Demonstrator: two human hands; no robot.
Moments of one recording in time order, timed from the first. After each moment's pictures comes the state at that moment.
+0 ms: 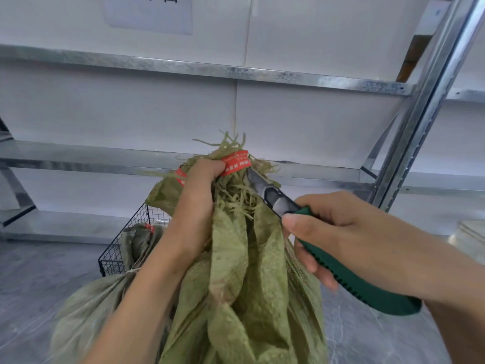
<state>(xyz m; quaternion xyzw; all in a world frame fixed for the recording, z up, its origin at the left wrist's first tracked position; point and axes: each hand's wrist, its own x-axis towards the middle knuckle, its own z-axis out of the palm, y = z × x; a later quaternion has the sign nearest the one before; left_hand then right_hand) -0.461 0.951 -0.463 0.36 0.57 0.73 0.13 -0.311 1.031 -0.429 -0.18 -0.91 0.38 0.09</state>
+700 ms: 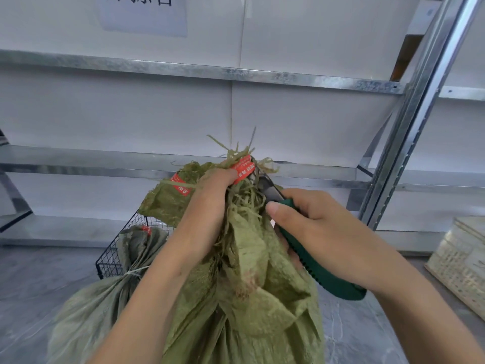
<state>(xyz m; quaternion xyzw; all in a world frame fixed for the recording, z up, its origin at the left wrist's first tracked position) -0.466 0.968 -0.468 0.34 0.54 0.71 0.29 -0.329 1.039 -0.455 -0.18 -0.87 0.40 0.21</state>
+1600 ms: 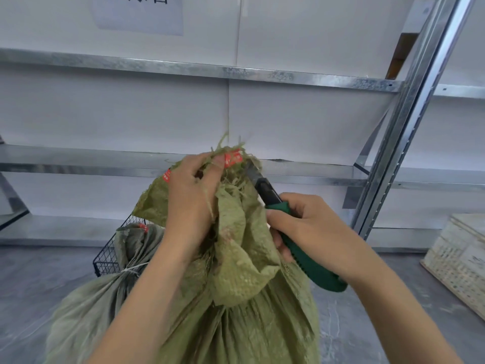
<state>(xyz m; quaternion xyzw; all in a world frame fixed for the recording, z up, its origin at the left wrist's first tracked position) -0.477 0.975 -0.480 0.36 0.56 0.75 0.02 -0.335 1.056 -0.479 -0.19 -0.82 0.48 0.23</state>
